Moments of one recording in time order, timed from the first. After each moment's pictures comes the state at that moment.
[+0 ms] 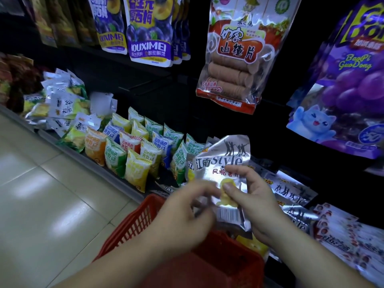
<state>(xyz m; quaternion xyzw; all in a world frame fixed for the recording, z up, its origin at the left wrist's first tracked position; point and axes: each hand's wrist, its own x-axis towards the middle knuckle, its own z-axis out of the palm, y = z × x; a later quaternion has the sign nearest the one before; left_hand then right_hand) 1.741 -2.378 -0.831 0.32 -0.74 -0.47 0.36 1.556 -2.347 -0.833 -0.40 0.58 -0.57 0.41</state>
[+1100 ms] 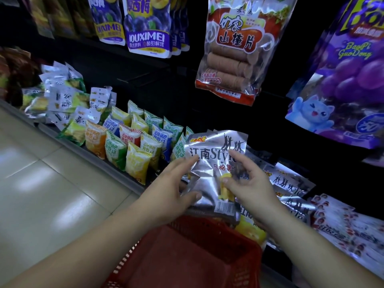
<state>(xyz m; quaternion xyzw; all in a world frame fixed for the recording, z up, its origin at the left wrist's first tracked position) 1.766 -2.415 -0.844 0.40 -0.81 -0.37 0.22 1.549 -2.346 -0.839 -0.45 0.61 -0.53 0.38</state>
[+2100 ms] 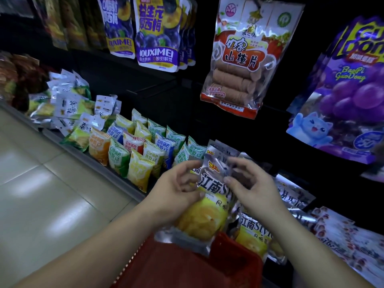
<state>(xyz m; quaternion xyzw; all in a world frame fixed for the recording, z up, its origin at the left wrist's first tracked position) 1.758 -2.412 -0.823 0.39 -0.64 -0.58 0.32 1.550 -2.349 -0.814 -0.56 0.65 -0.46 0.24</state>
